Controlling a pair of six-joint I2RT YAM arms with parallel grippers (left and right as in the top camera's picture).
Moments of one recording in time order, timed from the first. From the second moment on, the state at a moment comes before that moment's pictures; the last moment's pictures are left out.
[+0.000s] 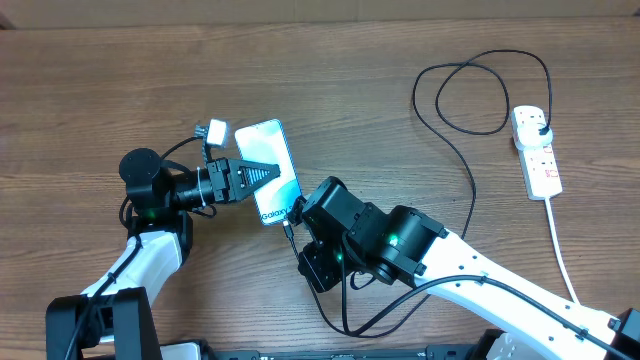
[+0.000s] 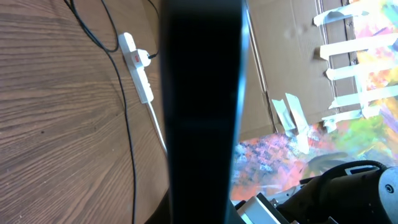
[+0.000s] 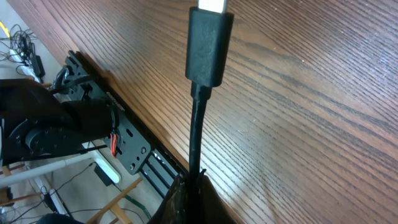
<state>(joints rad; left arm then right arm) 0.09 1.48 0.55 0.85 1.44 -1.18 0.95 1.44 1.19 -0.88 -0.35 0.41</state>
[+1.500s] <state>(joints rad) 0.09 1.48 0.55 0.85 1.45 -1.21 0.95 1.44 1.18 -0.81 -0.32 0.46</state>
